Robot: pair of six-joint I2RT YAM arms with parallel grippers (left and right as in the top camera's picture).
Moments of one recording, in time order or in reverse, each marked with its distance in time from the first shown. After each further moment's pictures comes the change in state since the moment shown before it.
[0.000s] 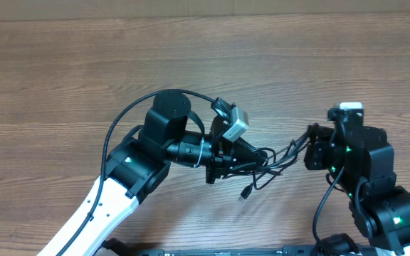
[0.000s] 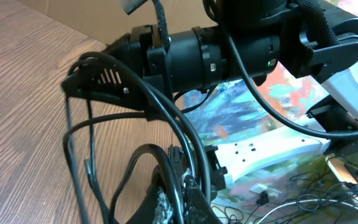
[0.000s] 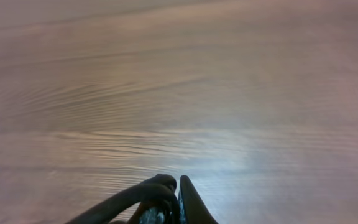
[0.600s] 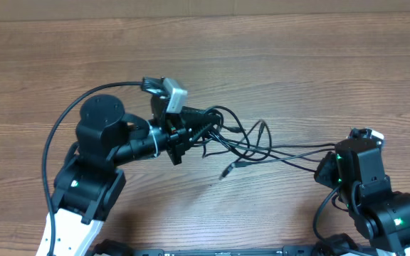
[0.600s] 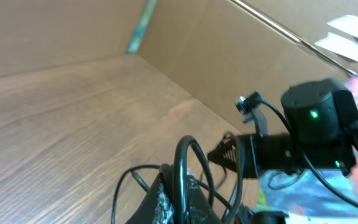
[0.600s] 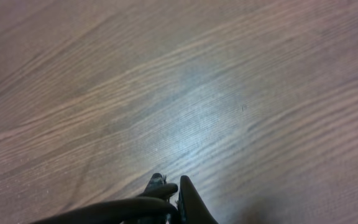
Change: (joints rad) left arm 0.264 -0.210 -0.002 -0.035 -0.248 -0.149; right arm 0.009 0.000 0.007 -0.347 0.172 0.380
